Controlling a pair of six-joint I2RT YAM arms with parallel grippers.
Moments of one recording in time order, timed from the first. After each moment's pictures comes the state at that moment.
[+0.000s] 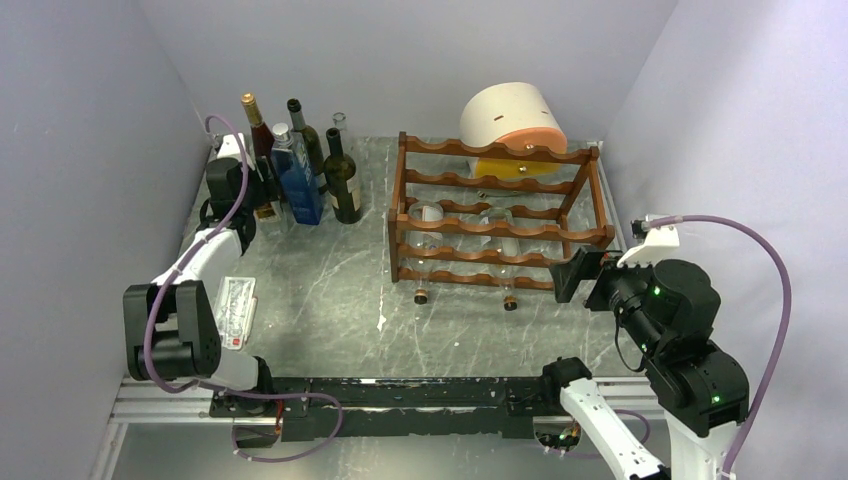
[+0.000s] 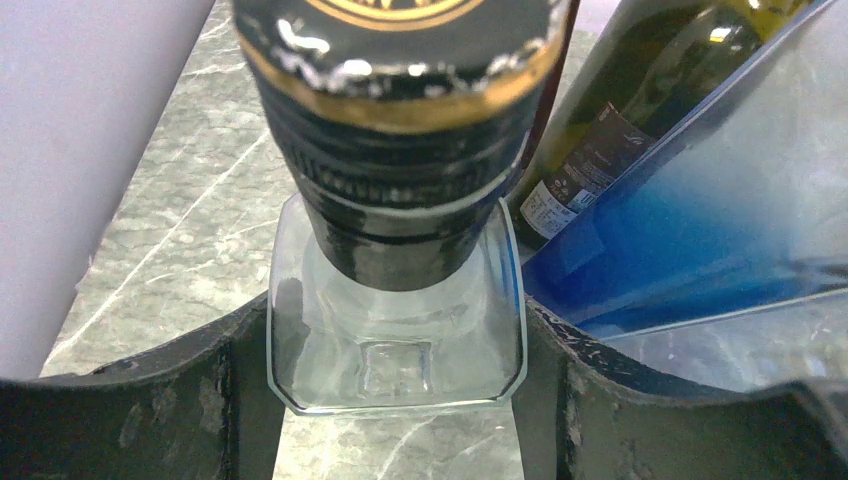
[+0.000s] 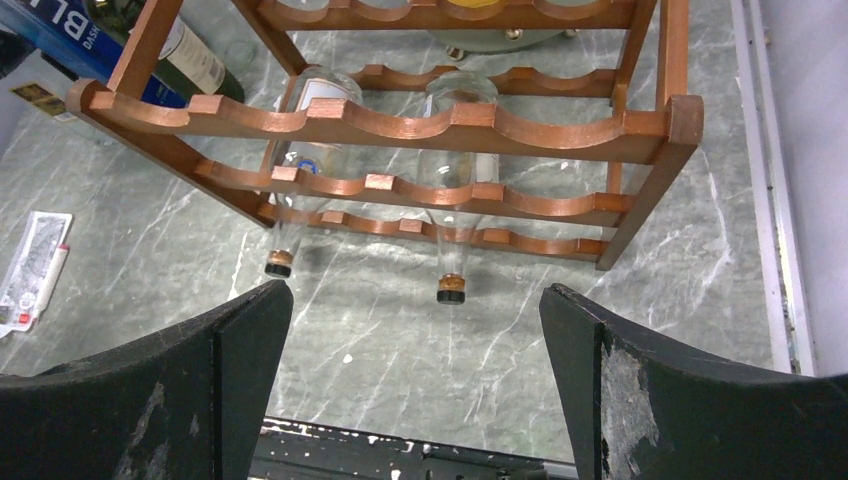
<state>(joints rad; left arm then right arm) 0.07 1.43 0.87 0.22 -0.10 -0.12 0.27 0.56 1.35 -1.15 0.08 0.23</state>
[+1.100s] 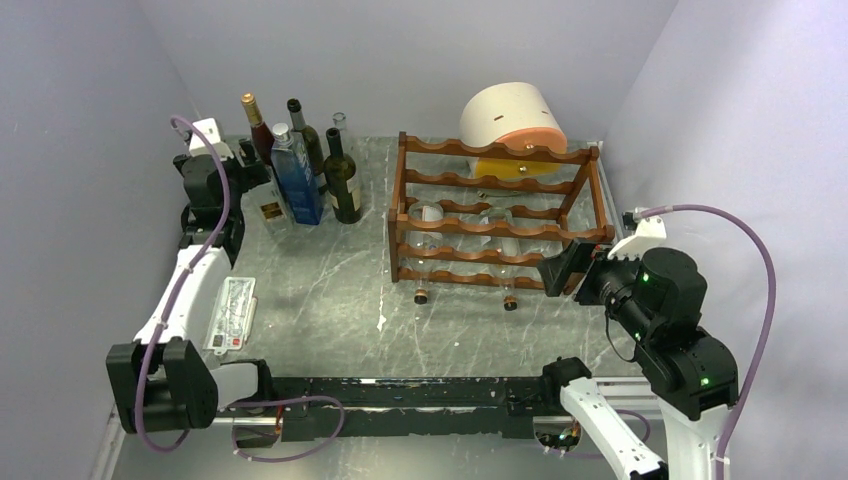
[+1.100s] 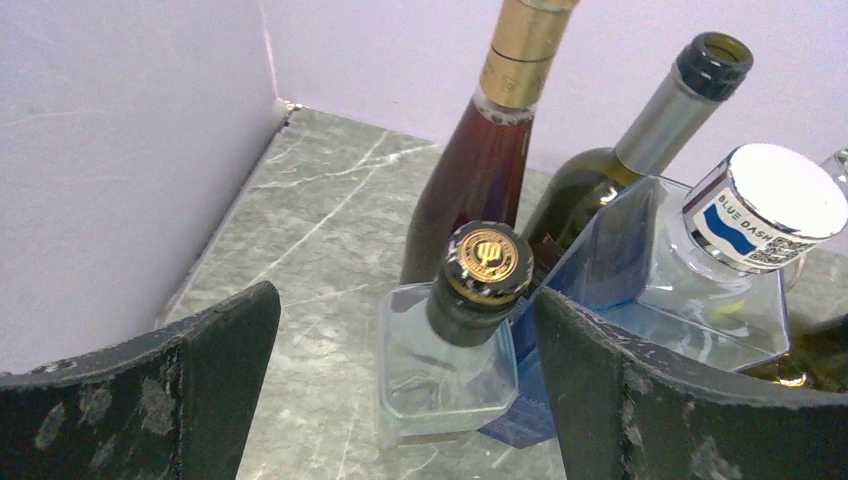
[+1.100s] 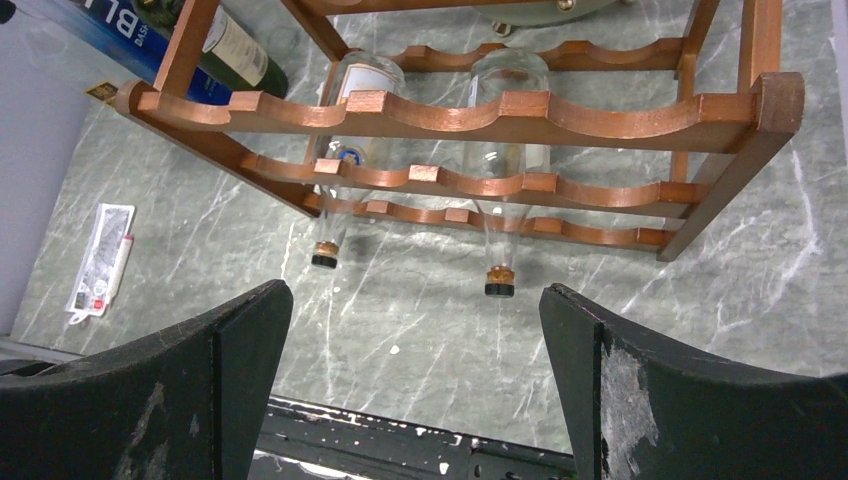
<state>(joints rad) 0.06 1.21 0.89 0.20 -0.18 -0.15 0.27 0.59 1.32 -1.12 0.00 0.32</state>
